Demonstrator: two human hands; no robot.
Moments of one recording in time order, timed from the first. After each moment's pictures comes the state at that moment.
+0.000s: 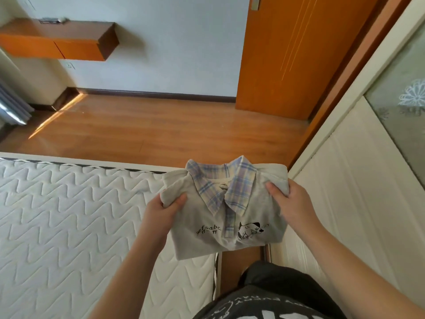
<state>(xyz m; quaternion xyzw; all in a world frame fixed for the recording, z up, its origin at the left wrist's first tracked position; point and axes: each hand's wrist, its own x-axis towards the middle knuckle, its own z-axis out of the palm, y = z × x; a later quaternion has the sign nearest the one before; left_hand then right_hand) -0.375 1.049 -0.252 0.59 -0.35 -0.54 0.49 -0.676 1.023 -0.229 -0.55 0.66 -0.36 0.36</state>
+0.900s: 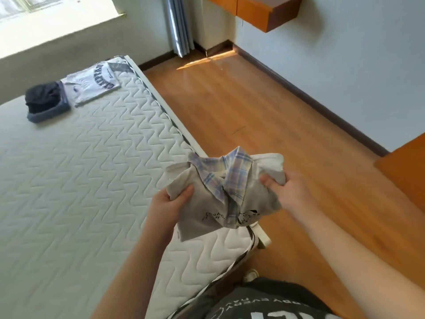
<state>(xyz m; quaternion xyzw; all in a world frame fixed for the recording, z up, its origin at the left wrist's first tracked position) -0.377 0.865 -0.240 0.70 -0.04 -0.30 0.65 -0.523 0.625 -0.246 -0.69 0.39 -0.11 0.60</state>
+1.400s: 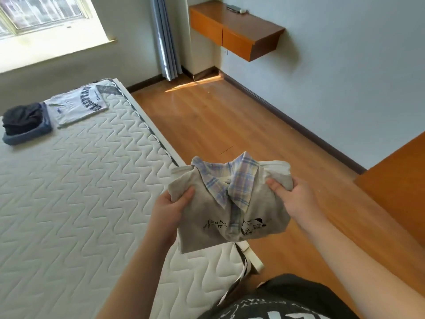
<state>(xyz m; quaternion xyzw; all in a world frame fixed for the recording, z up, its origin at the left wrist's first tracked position) -0.345 0.817 -0.239 0.63 -0.06 -0.33 0.70 -0.519 0.592 -0.224 -0.70 0.40 -0.19 0.56</state>
